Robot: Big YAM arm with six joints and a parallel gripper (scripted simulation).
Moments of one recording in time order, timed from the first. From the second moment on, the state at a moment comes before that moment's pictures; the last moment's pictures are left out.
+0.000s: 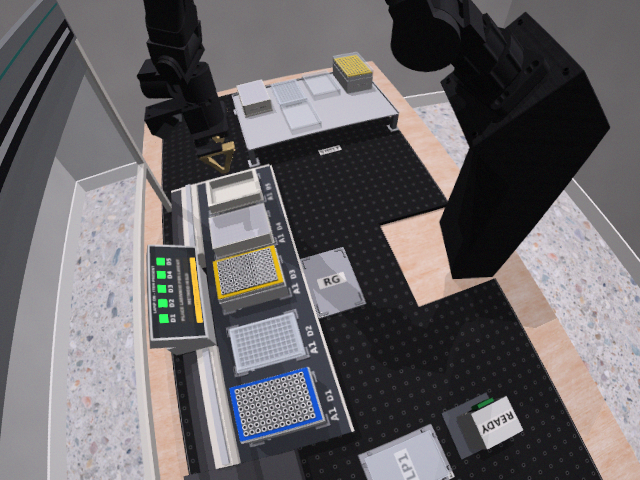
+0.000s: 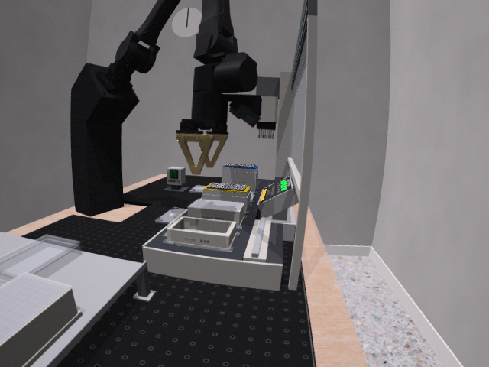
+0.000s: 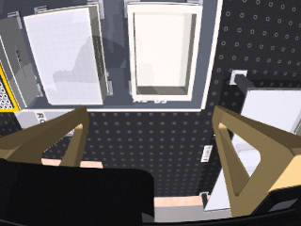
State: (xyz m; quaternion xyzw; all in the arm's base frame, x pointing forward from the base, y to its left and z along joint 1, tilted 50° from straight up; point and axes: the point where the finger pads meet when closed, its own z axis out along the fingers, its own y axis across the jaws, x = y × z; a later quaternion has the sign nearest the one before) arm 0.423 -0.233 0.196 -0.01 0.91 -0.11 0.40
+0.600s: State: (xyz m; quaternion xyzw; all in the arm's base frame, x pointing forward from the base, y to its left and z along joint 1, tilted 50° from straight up) arm 0.429 -0.155 0.180 -0.02 0.91 -0.12 0.40
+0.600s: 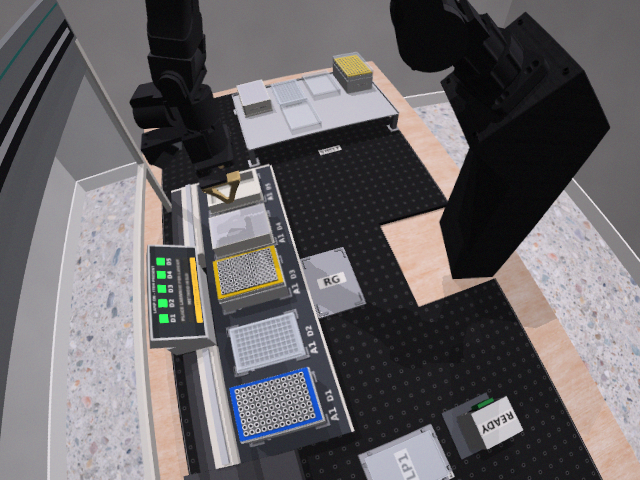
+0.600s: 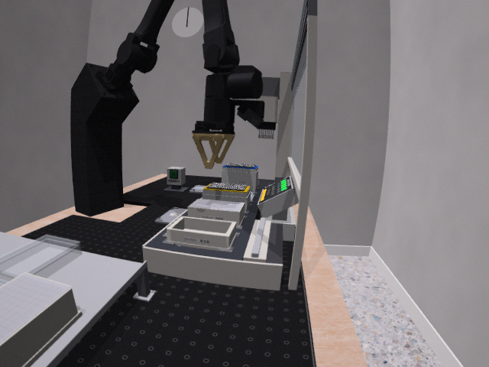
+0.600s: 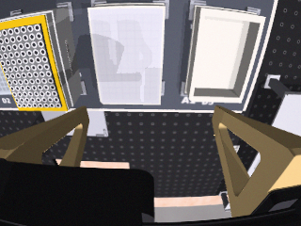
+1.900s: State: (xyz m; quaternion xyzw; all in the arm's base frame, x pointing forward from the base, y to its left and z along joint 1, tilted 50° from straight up) arm 0.433 -0.125 0.174 -0.01 0.91 -0.11 0.40
